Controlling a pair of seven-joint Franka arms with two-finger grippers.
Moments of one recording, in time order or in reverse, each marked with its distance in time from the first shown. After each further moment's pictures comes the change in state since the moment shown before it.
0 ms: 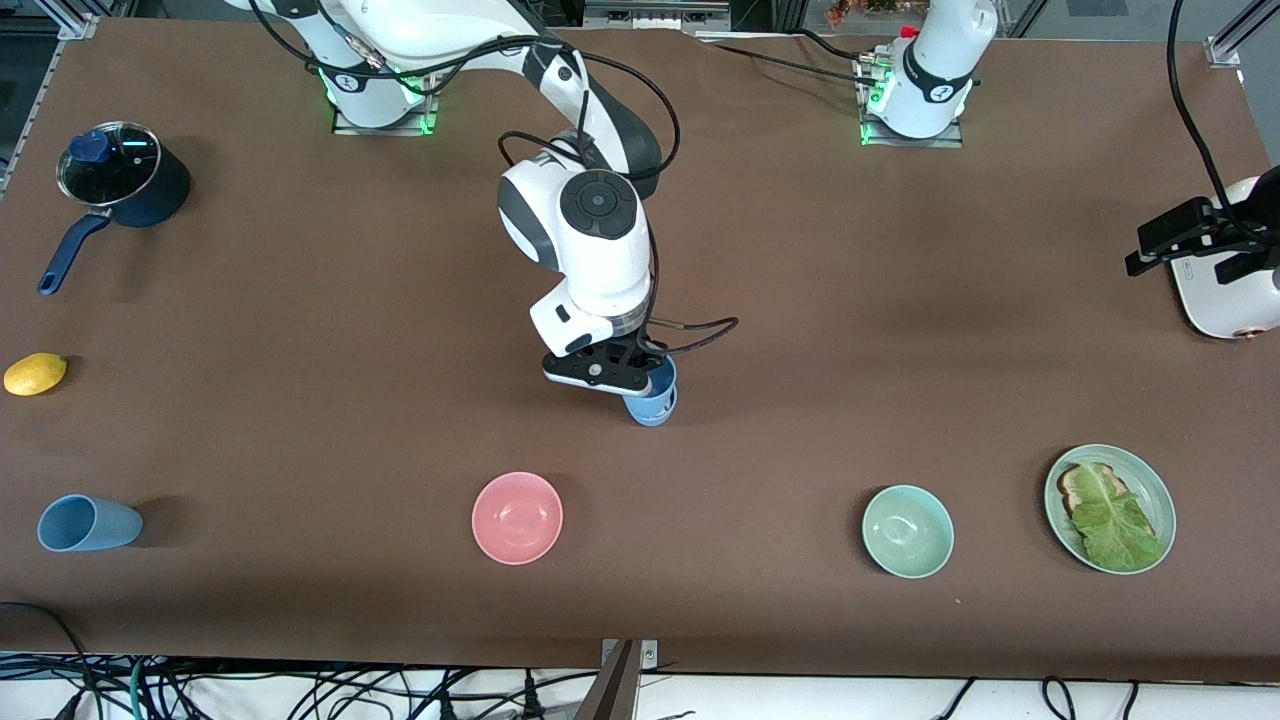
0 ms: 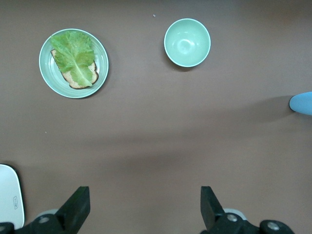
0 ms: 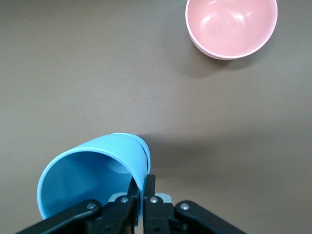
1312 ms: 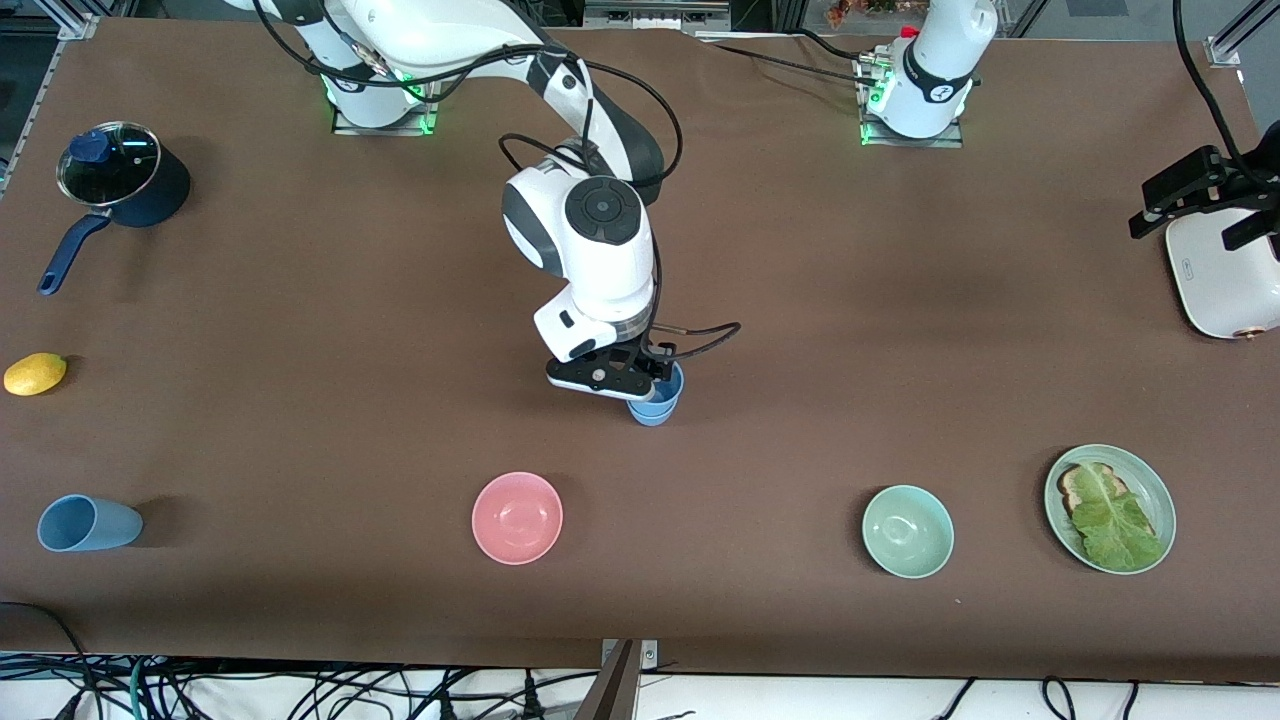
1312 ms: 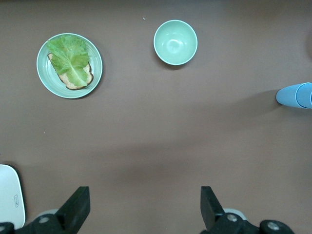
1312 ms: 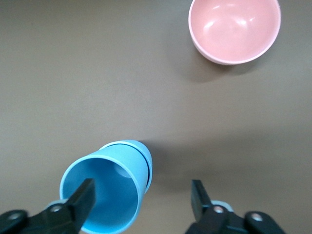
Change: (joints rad) left arm -0.007 -0.083 -0.026 -0.031 0.002 -0.024 0.002; right arm 0.001 0.011 -0.007 0.034 -0.006 -0.008 0.000
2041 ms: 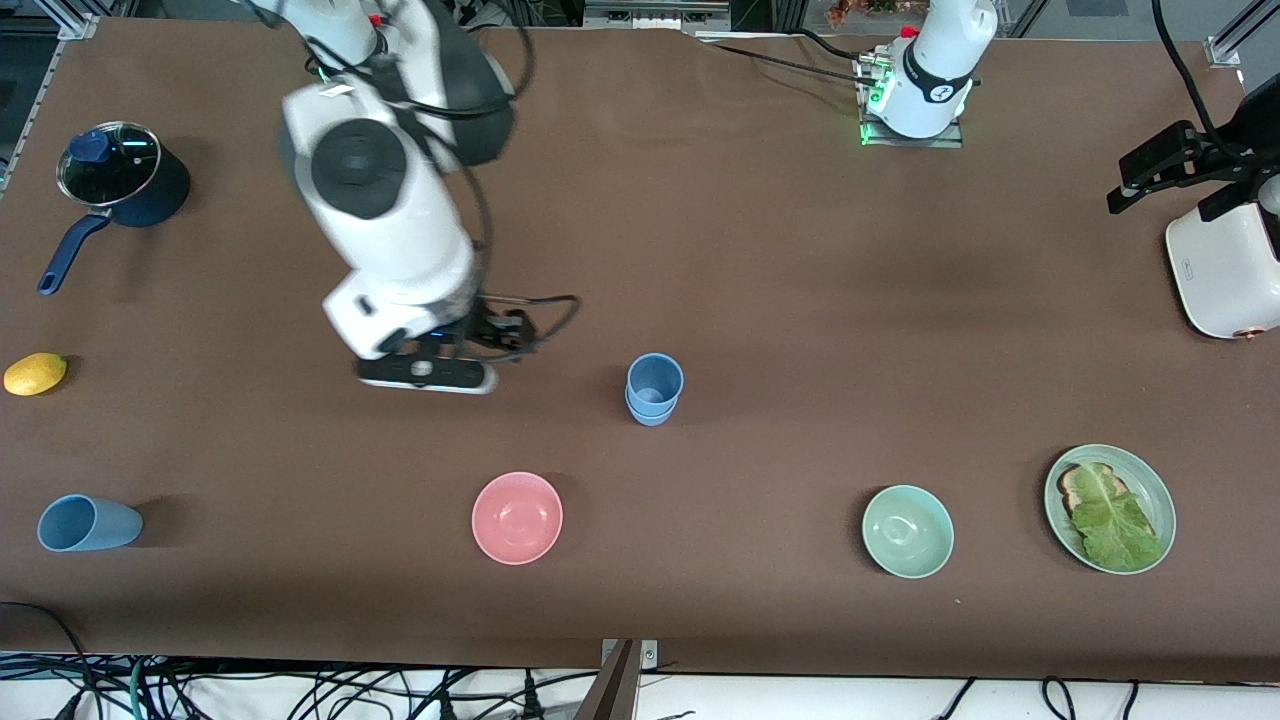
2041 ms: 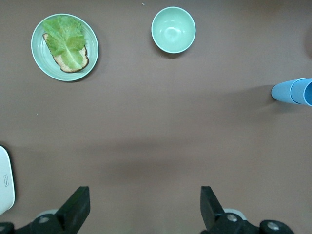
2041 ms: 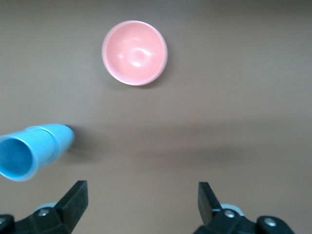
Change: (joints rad) left arm 0.005 -0.054 -0.033 -0.045 0.002 -0.039 -0.089; right arm -0.261 -0.338 0.011 -0.134 0.042 -0.345 -0.478
